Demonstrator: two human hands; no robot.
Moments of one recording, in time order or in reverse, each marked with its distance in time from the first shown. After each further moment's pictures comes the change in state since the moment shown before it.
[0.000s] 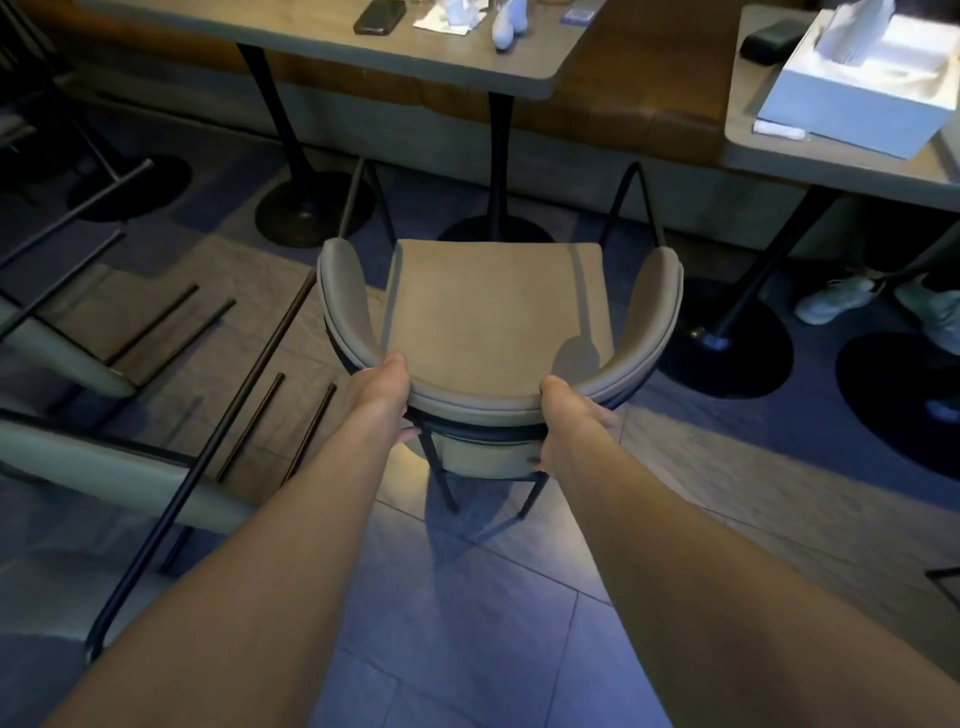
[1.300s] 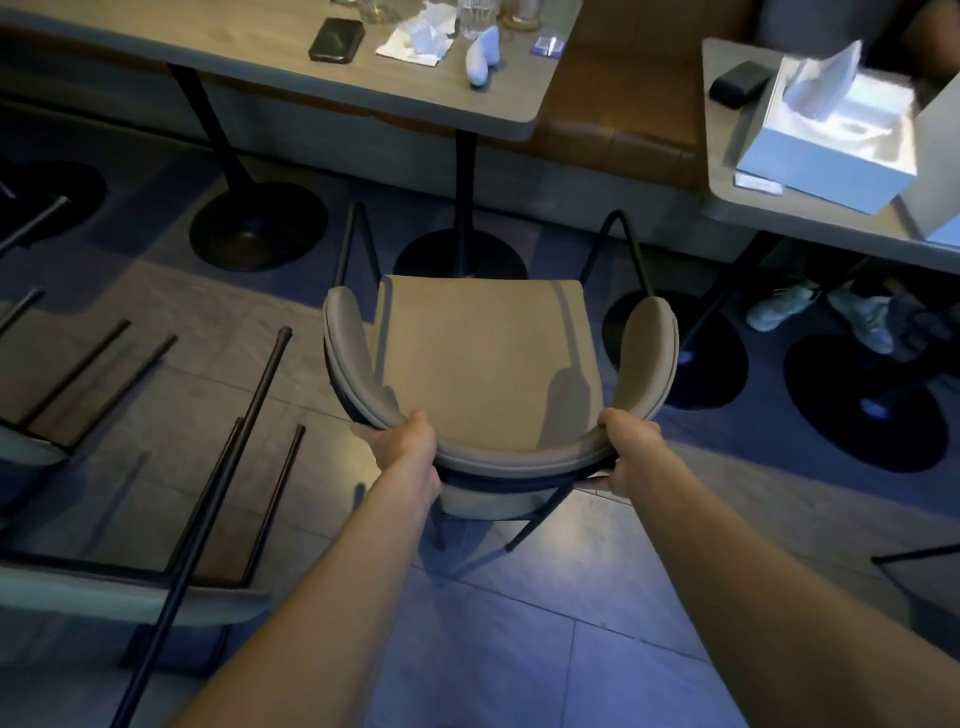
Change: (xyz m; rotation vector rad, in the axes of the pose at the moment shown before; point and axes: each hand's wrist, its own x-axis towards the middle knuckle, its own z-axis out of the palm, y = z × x) left_hand 0.060 0.045 0.034 -0.295 -0.039 -0.206; right_hand 0.024 -0.081 0.005 -0.047 0.043 0.006
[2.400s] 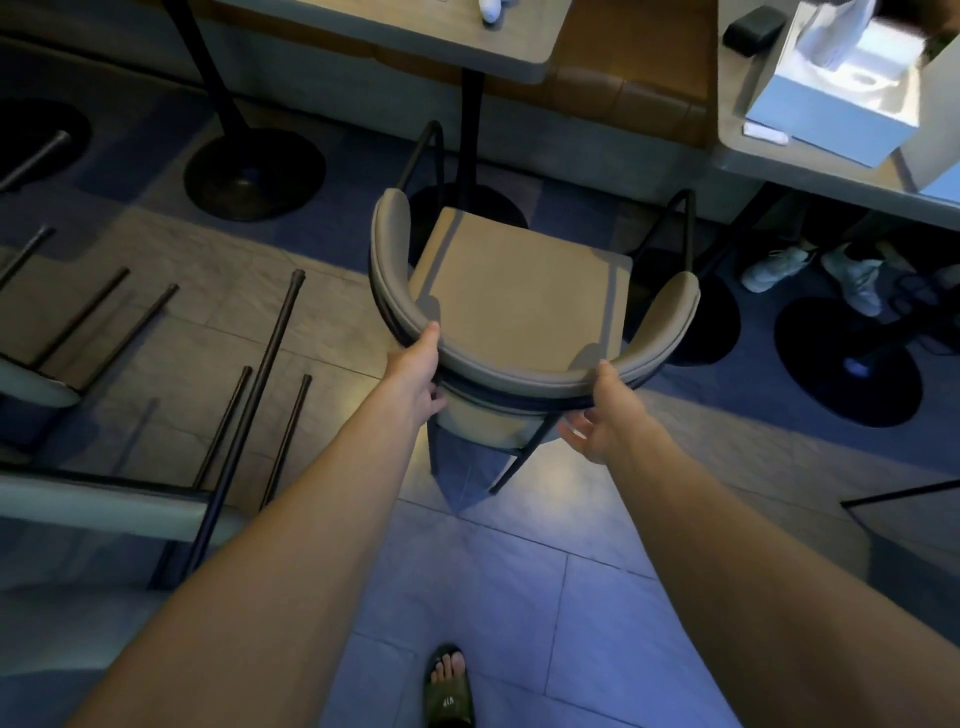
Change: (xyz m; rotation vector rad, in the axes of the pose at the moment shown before) left_hand -0.020 0.021 -0.033 0.212 -0.293 0.008; right_hand -0.058 0.047 0.005 0.226 -0.105 0.061
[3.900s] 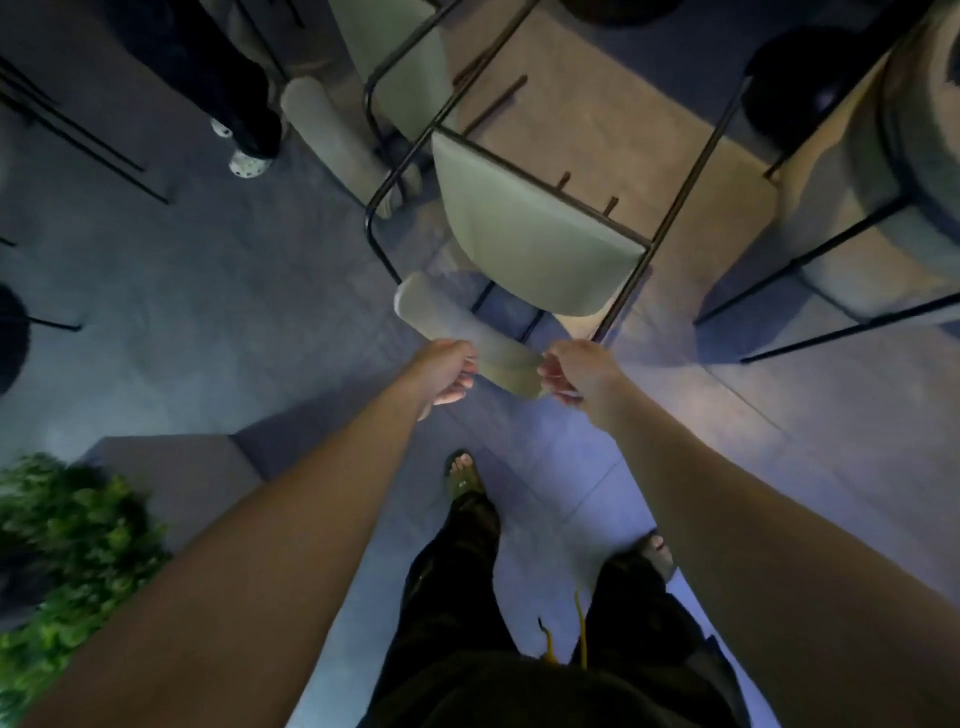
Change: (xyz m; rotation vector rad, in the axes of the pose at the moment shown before) left_hand -0.232 -0.166 -0.565 0.177 0.203 -0.077; right_hand -0.335 0.445 0.183 -0.973 -0.399 0.036
